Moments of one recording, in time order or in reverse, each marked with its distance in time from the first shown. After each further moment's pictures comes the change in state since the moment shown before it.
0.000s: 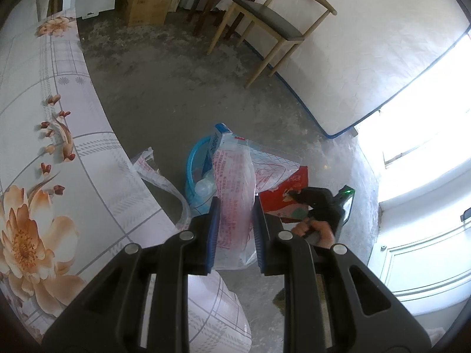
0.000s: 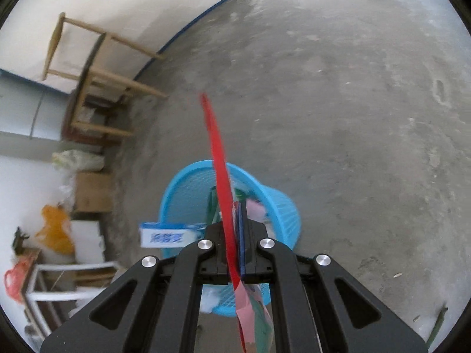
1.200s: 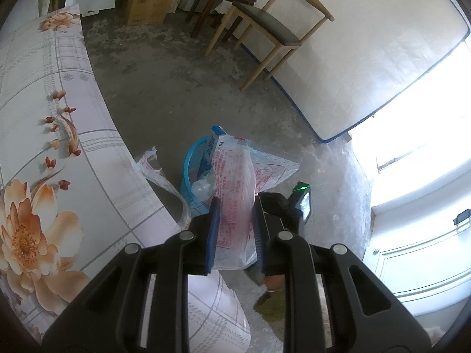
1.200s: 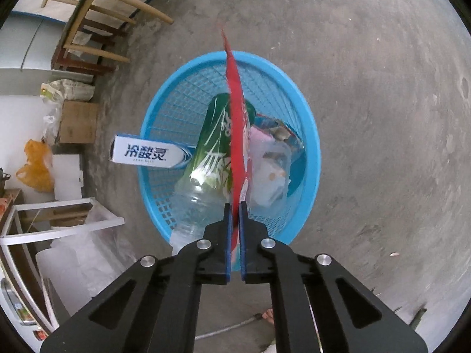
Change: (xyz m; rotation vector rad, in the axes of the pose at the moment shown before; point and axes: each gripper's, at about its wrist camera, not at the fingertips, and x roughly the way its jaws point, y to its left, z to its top) left arm -0.009 0.015 -0.006 -0.019 -0.020 -0.039; right arm 0.060 0.024 -0.066 -0.171 0.282 -0.055
